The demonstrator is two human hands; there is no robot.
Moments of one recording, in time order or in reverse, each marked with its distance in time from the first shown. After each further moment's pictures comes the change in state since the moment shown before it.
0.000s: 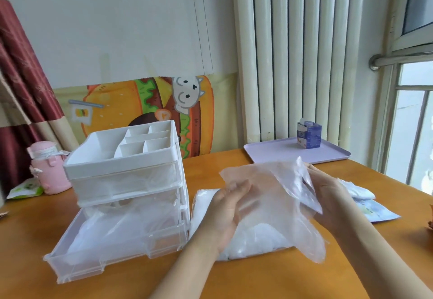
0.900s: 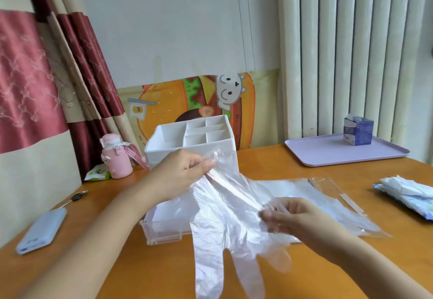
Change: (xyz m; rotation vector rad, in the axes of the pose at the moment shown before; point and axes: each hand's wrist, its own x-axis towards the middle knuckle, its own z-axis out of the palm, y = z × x) left_hand -0.097 0.172 -0.105 1.387 0.065 0.282; right_hand -0.059 0.067 0.113 -0.561 -0.513 0.123
